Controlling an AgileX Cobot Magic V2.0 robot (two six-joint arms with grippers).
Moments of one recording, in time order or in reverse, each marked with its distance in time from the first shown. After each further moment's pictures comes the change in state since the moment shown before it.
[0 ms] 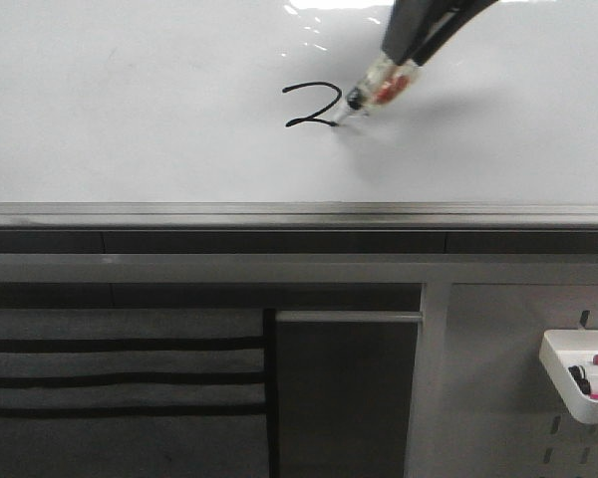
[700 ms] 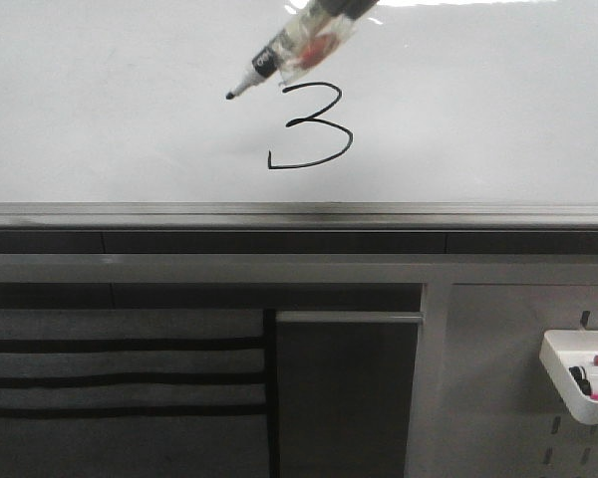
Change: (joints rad) left arm 0.000 0.010 0.000 -0.053 0.069 0.113; right arm 0.107 -0.172 0.124 0.246 0.005 -0.348
